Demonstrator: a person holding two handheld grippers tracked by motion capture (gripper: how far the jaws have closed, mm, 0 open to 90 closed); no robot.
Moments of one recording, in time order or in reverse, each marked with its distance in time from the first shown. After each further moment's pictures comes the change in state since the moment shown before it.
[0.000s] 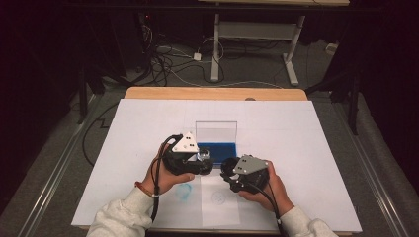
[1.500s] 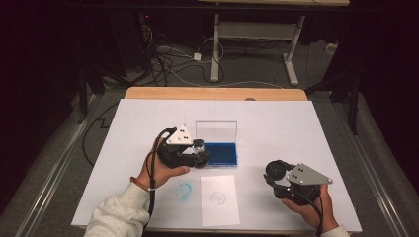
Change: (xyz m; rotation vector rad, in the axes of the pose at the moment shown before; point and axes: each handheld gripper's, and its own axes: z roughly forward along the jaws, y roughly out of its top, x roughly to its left) left arm 0.018 0.005 -0.007 -0.020 0.042 -0.022; right arm -0.030 -0.065 -0.091 -0.052 -0.183 0.144
